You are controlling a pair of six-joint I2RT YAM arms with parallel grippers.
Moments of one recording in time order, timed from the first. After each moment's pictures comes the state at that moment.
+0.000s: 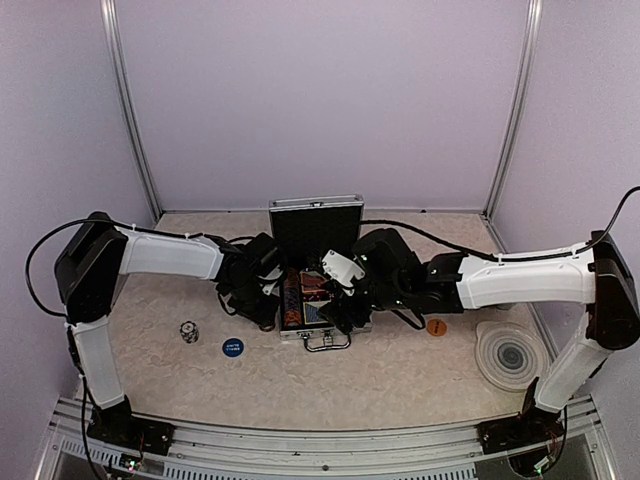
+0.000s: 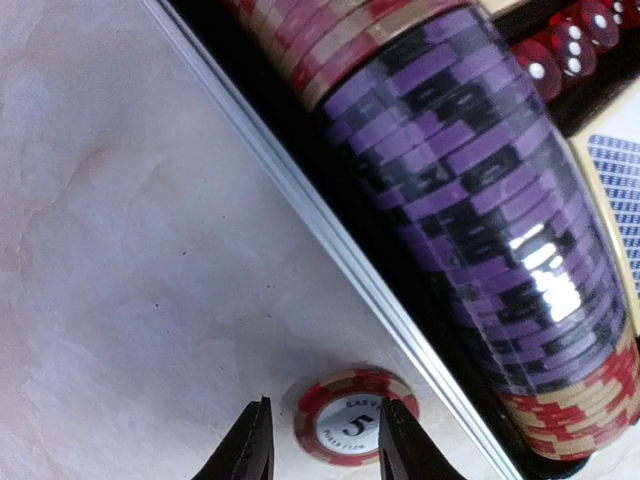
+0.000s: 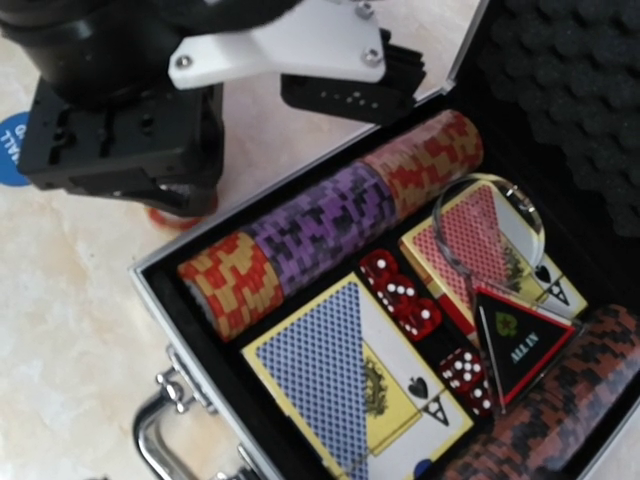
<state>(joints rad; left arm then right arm) -0.73 1.92 1.24 -0.61 -0.05 -0.21 1.03 1.62 1.11 -0.15 0.12 -0.14</state>
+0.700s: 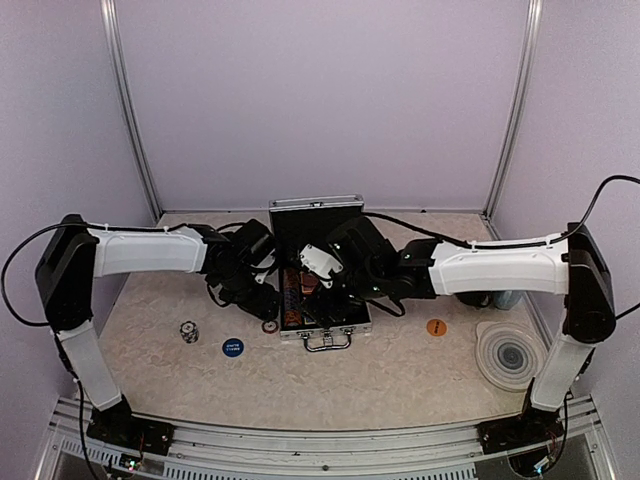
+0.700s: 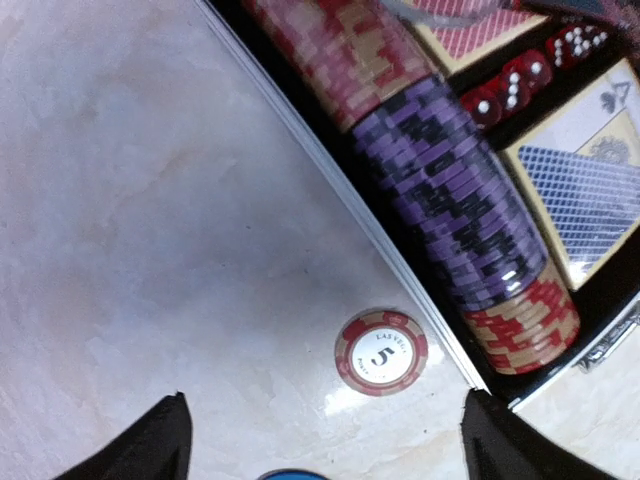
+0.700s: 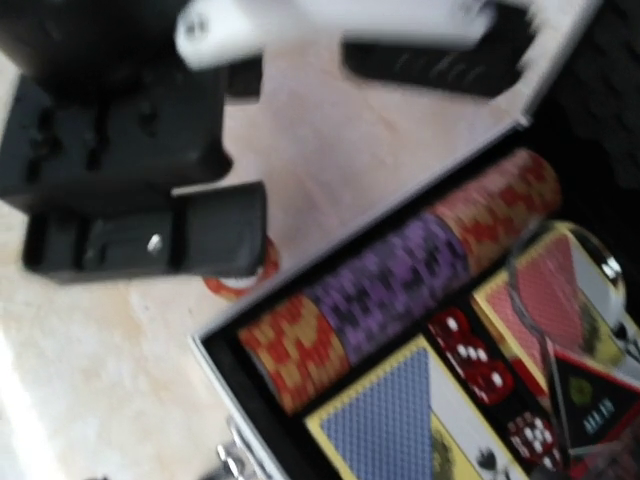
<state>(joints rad) -0.73 1.81 1.24 -0.67 -0.09 -0.22 1.04 1.76 1.30 -0.25 0.04 -0.11</state>
